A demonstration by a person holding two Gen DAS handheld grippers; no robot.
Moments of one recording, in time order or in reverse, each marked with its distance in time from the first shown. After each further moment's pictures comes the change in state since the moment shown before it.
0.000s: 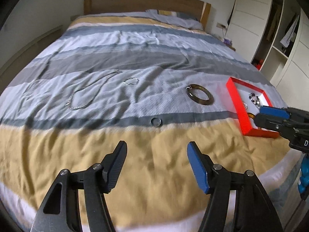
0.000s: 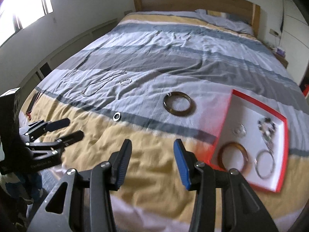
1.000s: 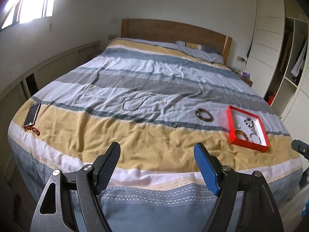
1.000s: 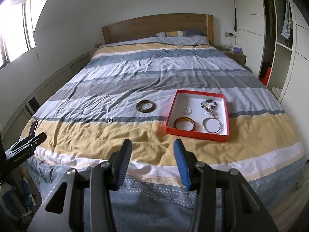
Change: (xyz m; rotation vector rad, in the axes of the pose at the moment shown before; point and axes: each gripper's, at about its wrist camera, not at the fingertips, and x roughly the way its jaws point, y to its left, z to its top) left arm -0.187 -0.012 -0.079 -0.153 -0.224 0.181; right arm -0.194 0.007 -0.109 0.208 -0.213 -0.183
